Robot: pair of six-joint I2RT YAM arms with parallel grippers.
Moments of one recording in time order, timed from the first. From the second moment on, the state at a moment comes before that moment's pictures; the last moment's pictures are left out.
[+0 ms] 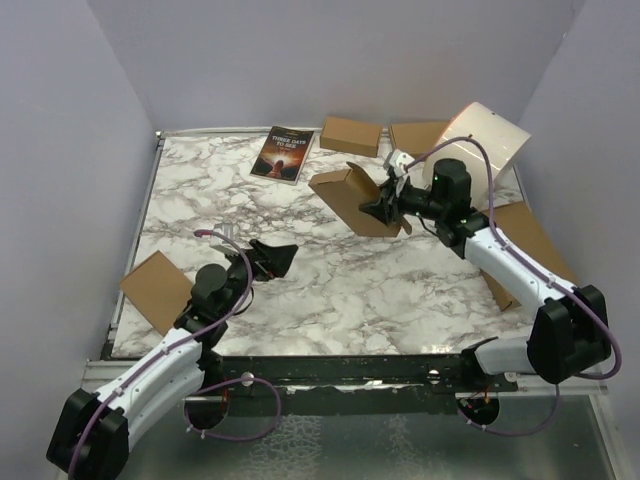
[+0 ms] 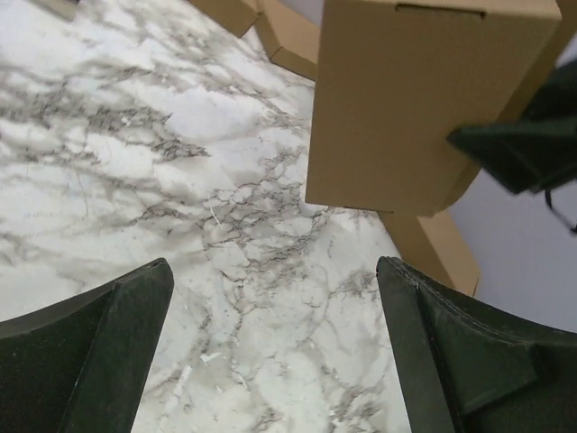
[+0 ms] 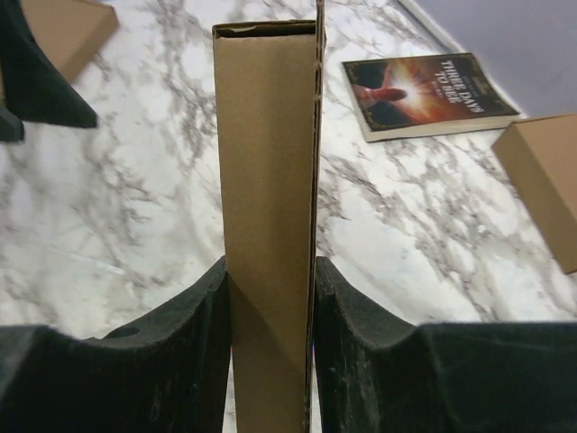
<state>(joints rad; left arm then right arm) -0.50 0.71 0.21 0.43 0.00 -0.84 0.41 1.33 0.92 0.16 -0.66 -0.31</state>
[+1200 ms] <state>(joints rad) -0.51 1.36 0.27 1.50 0.51 -0.97 0.32 1.41 1.02 0.43 -1.30 0.73</state>
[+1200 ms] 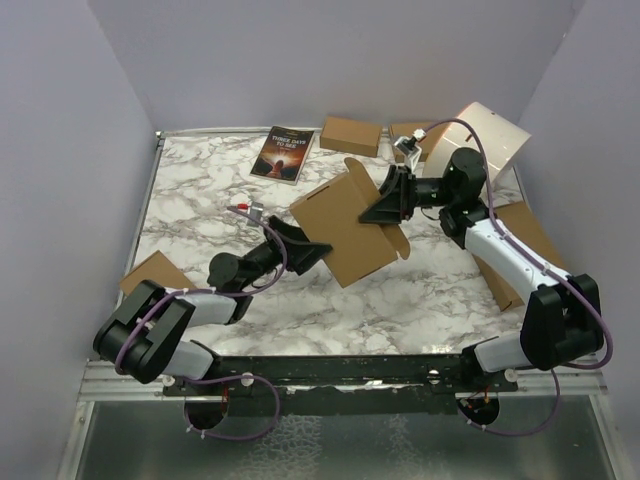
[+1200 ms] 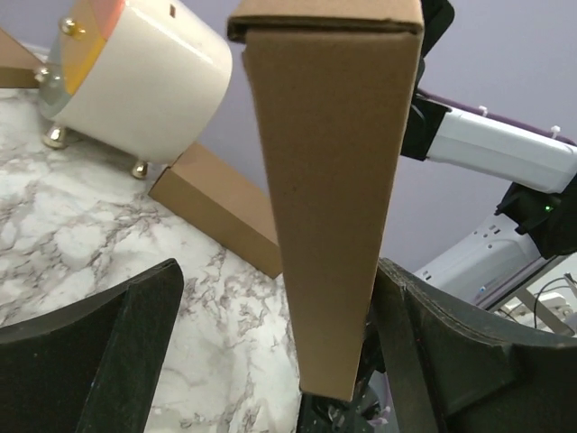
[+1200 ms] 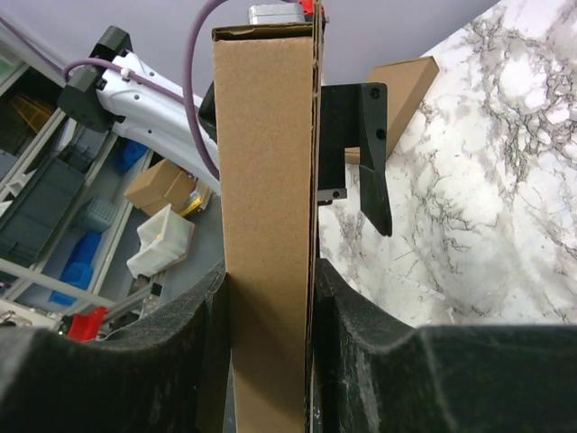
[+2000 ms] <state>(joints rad) -0.56 1.36 0.34 1.50 0.57 -0.93 0.32 1.38 0.89 0.69 -1.30 0.76</state>
